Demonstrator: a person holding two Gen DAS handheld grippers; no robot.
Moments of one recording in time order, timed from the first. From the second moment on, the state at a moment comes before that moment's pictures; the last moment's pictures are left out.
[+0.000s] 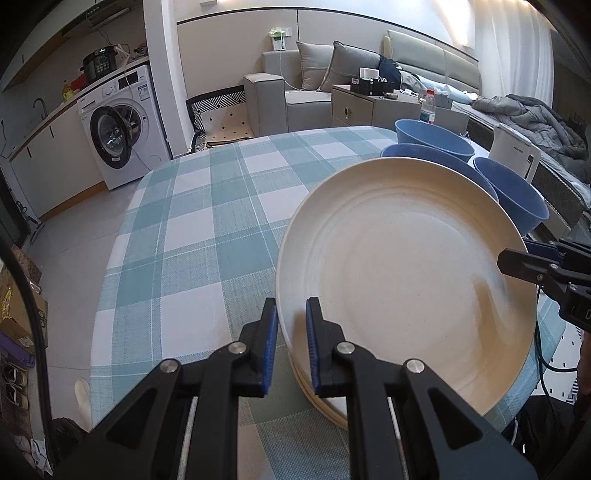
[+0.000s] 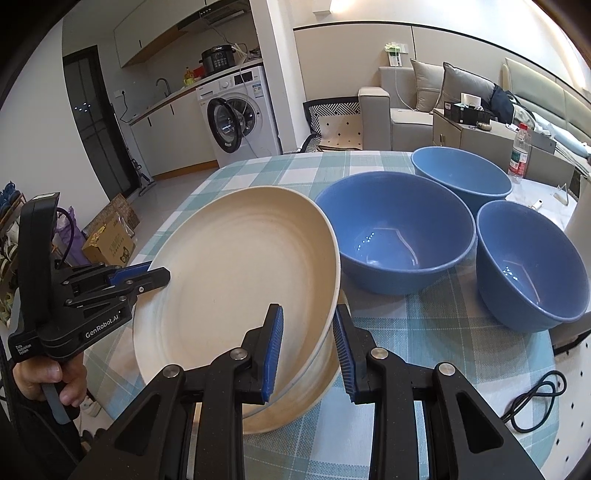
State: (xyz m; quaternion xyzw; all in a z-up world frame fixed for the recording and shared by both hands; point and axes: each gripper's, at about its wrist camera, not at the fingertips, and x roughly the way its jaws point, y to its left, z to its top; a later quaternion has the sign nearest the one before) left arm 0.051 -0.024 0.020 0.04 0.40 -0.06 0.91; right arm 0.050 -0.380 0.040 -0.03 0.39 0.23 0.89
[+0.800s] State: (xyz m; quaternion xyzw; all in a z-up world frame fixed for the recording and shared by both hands) left arm 0.058 -0.032 -0.001 0.06 0.43 -0.06 0.90; right arm 0.053 -0.380 0.013 -0.04 0.41 0.22 0.88
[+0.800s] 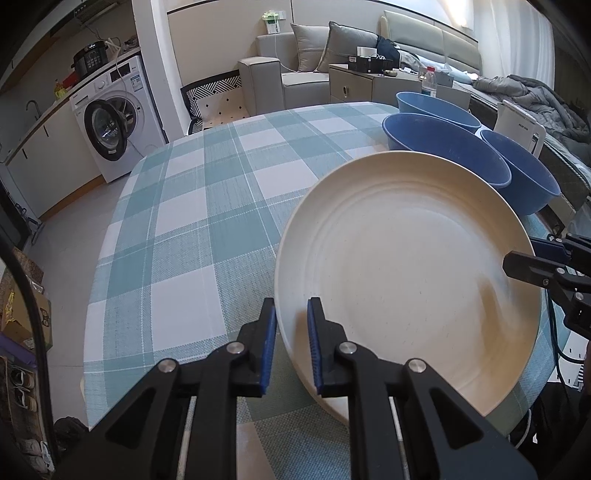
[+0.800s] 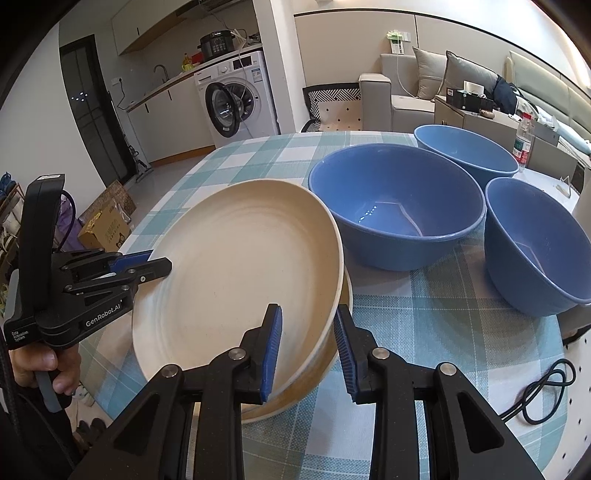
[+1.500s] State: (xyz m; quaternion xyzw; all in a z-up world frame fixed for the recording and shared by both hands) left arm 0.062 -0.039 -0.017 0.08 0.45 -0.06 0.89; right arm 0.053 -0.372 0.002 -0.07 0.42 0.21 0.88
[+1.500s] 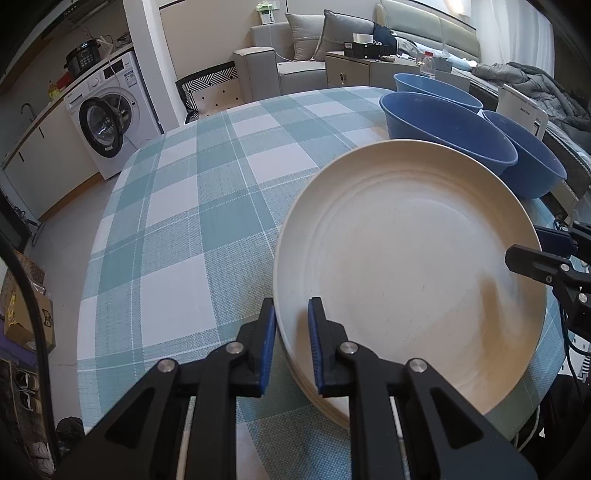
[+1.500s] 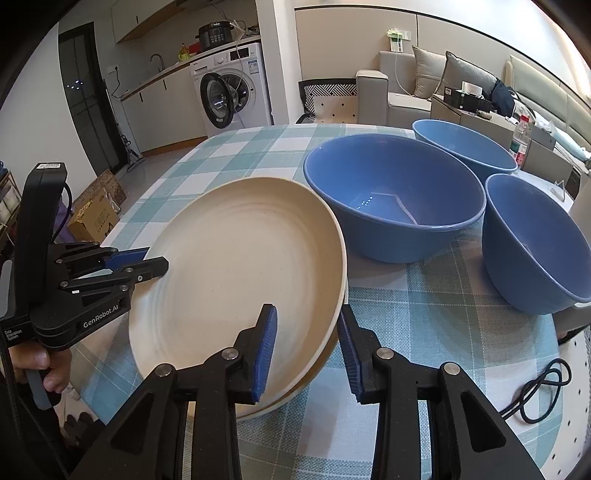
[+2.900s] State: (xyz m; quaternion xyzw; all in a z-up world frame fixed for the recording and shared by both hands) left arm 0.059 -0.044 -0.020 0.11 0.46 -0.07 0.88; right arm 0.045 -0.357 -0.010 -0.12 0.42 0.20 0.88
